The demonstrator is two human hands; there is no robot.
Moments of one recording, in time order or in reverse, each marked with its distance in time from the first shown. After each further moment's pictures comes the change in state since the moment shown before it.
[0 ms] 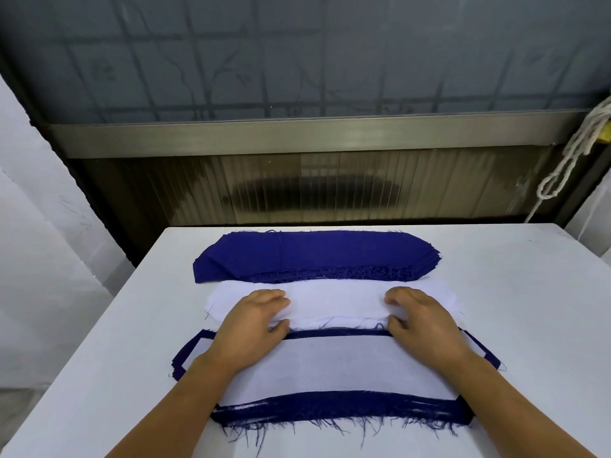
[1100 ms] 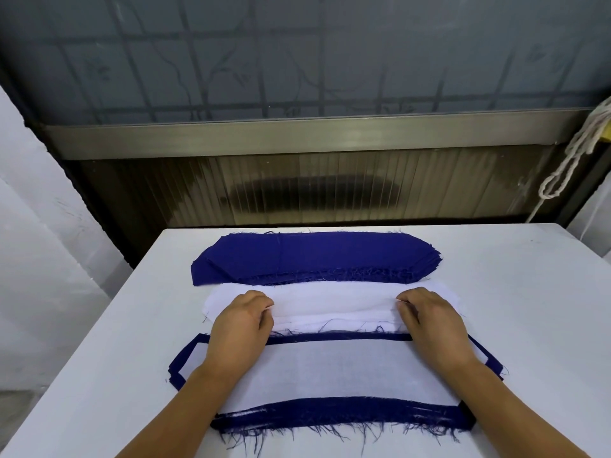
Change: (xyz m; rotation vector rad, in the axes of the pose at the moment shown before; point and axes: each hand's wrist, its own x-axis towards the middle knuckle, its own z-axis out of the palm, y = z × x) left_hand -0.005 0.009 -0.004 0.001 0.247 -0.118; right_hand -0.001 0.004 0.000 0.037 0.176 0.085
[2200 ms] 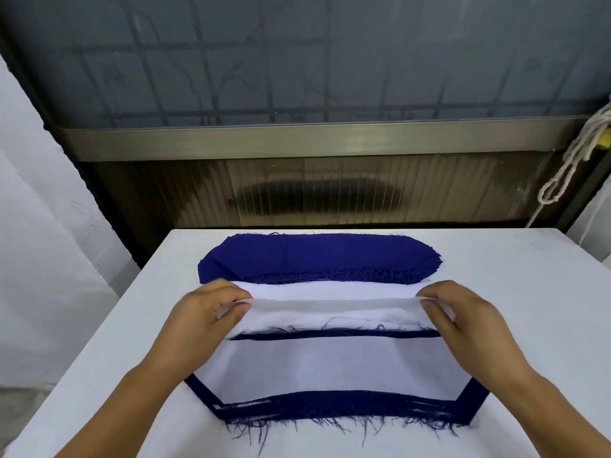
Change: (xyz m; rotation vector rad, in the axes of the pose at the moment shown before) left_hand -0.009 0.006 -0.097 -0.151 -0.022 0.009; right_hand -0.022 -0.037 -0.082 0.084 0.098 -0.132
